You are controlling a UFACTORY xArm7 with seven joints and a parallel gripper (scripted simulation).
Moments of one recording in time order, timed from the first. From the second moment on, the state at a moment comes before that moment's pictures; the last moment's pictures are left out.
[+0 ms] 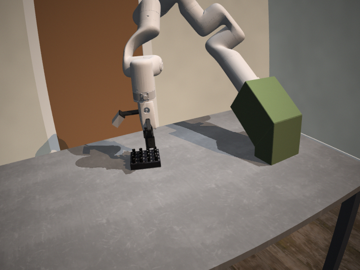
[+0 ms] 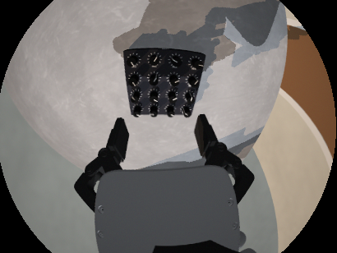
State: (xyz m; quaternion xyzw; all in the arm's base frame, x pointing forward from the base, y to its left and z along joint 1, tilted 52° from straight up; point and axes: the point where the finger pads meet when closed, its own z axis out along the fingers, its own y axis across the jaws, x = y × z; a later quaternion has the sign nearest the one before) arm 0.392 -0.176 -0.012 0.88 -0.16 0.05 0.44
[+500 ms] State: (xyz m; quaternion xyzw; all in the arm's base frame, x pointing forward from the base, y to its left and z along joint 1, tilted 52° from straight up) arm 0.369 -0.169 -0.019 0.88 -0.16 0.05 0.44
